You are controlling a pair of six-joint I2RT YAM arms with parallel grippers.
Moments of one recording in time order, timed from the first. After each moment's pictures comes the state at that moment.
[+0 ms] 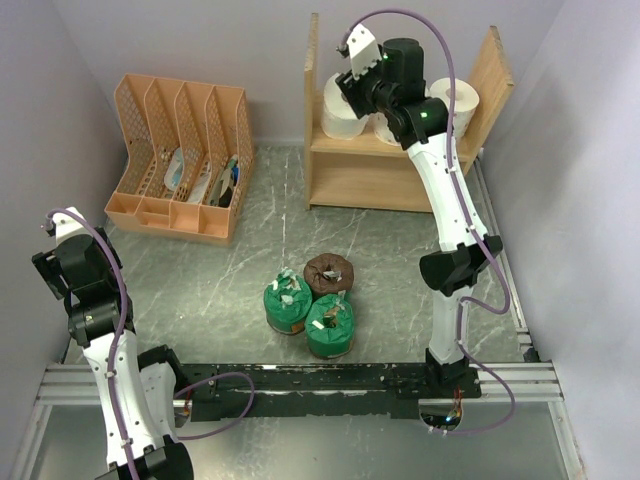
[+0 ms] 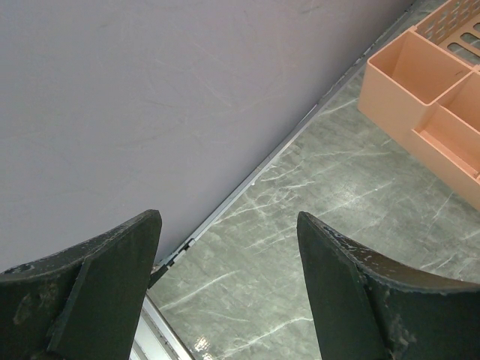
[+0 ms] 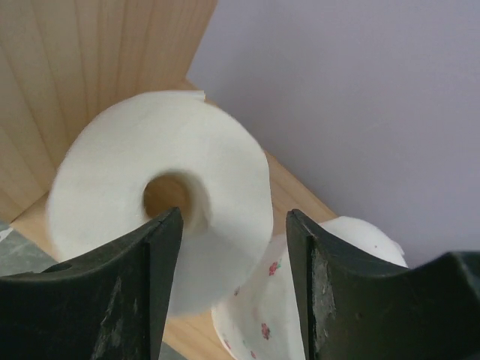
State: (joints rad) left arm 0.42 0.59 0.71 -0.45 -0.43 0.08; right arm 0.39 2.04 2.53 -0.77 0.00 -0.49
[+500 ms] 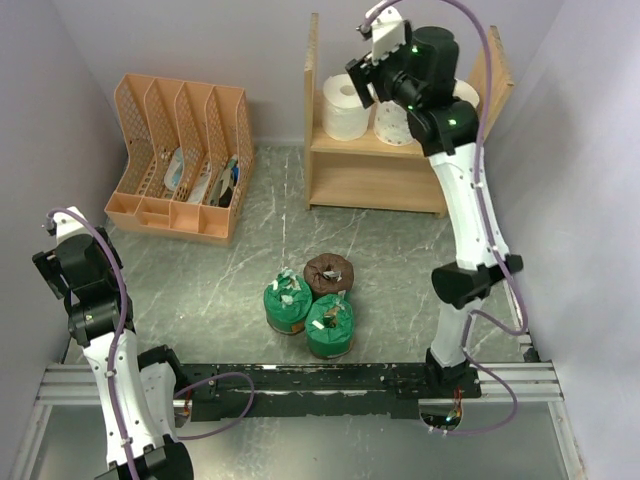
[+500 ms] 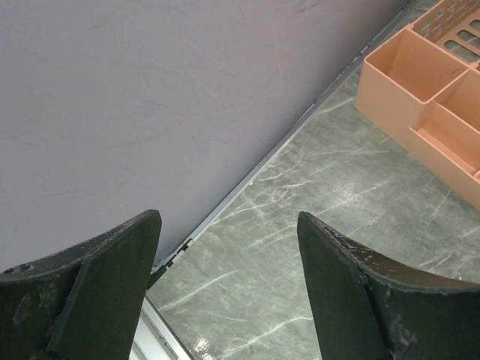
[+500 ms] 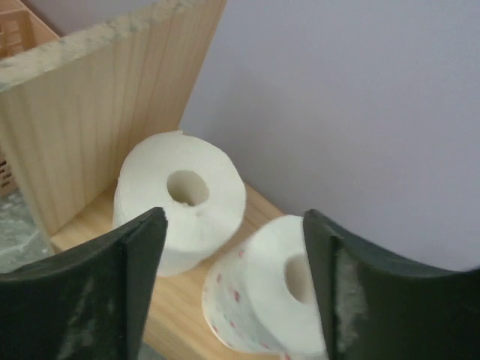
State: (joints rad) left arm 0.42 0.59 0.71 -0.45 -0.42 0.08; right arm 0.39 1.95 2.56 -0.73 -0.02 -0.44
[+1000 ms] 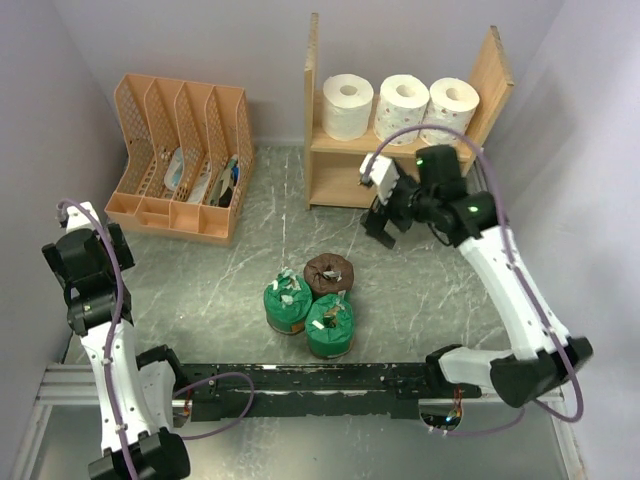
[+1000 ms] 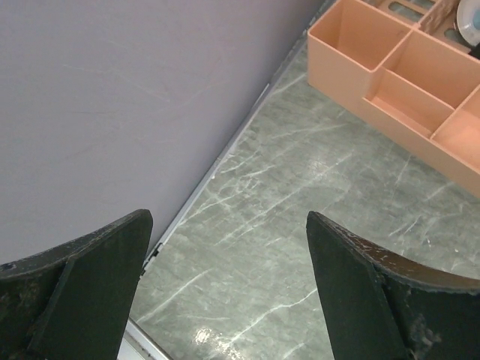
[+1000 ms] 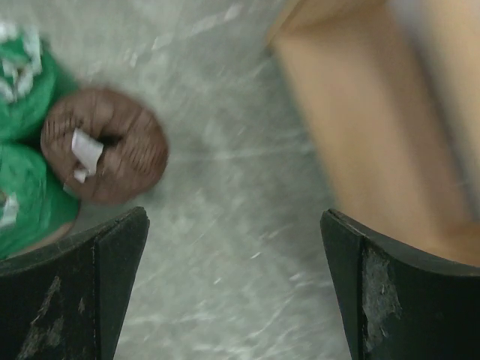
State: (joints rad) left arm 0.43 0.64 0.71 -0.46 -0.27 0.10; right arm 0.39 1.23 1.56 -0.92 -0.38 -0.65
